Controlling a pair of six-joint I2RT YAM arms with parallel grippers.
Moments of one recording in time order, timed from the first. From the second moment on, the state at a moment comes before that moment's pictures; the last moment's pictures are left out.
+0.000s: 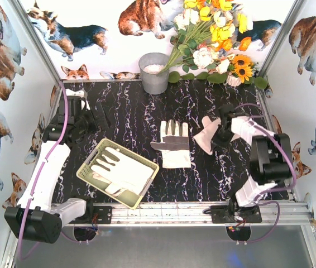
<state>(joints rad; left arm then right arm) -0.10 1.10 1.13 -0.74 0.08 -0.40 0.06 1.68 1.06 -0.75 -0.06 0.65</state>
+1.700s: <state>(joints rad) -0.10 1.15 1.13 -0.75 0.04 -0.54 -0.06 1.86 1.21 -0.83 -0.05 0.52</state>
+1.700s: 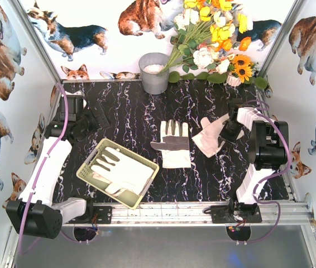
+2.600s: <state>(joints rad) -0.24 1.51 1.36 -0.47 0.50 -0.64 -0.04 1.52 1.34 -0.85 -0.51 0.39</state>
